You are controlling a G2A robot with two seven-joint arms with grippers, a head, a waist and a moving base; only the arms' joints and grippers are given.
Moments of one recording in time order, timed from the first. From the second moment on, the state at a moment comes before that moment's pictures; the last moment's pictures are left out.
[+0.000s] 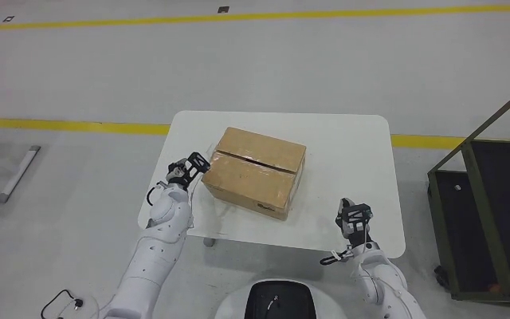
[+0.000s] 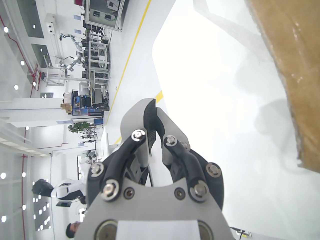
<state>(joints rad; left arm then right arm) 0.90 -1.42 -1.34 -0.84 2.36 0.08 -0.18 -1.52 -1.30 1.41 -1.45 -1.40 -0.04 -0.17</state>
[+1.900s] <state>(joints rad) 1.03 -1.39 -1.30 -1.07 2.22 -0.27 -0.10 -1.21 -1.35 1.19 -1.17 -1.41 -0.05 -0.12</state>
